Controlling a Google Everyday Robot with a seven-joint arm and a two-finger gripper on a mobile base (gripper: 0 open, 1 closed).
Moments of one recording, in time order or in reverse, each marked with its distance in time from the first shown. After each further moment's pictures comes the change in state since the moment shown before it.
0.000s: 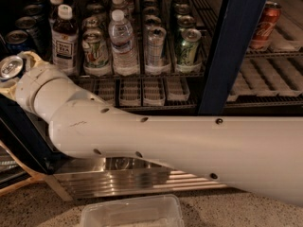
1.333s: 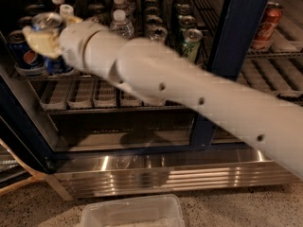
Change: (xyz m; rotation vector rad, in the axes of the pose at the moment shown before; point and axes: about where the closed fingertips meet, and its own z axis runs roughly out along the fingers) arm -0.026 -0.104 -0.015 -0.081 -0.084 0.354
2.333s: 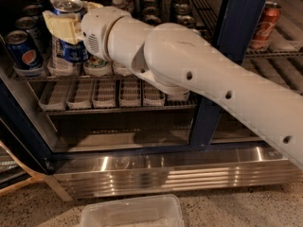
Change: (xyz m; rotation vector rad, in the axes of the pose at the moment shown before) arm -0.028 -0.032 -0.030 0.016 -0.020 0.010
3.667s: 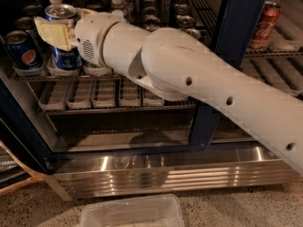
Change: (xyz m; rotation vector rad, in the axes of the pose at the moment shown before) arm 0.002 0.021 -0.005 -0.038 0.007 0.047
